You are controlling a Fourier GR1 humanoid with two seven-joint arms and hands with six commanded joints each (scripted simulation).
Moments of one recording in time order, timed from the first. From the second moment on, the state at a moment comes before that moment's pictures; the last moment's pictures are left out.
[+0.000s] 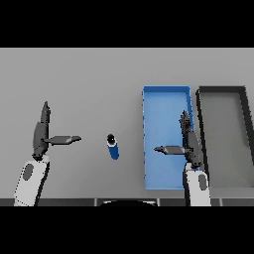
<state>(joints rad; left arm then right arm) -0.11 0.43 -0.16 -1.48 0.24 0.26 0.01 0.00 0.00 0.00 -1.57 0.00 0.00 0.00</state>
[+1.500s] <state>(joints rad) -0.03 0.52 -0.50 -1.61 0.12 -0.19 -0.05 0.12 -0.16 0.07 -1.70 0.16 0.05 -0.12</state>
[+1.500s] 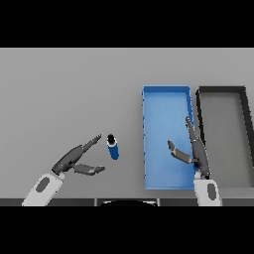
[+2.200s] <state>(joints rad) -0.18 0.27 -0.57 -1.37 0.00 -0.11 -0.07 0.12 -0.16 0.06 -1.71 0.16 0.04 -0.10</state>
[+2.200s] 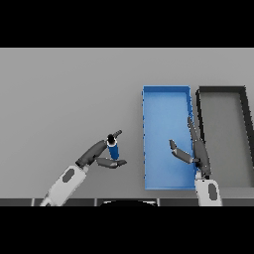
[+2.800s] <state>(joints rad) -0.16 0.15 -0.55 -1.33 0.09 -0.13 -0.15 0.12 -0.17 0.05 -1.71 0.14 0.06 -0.12</state>
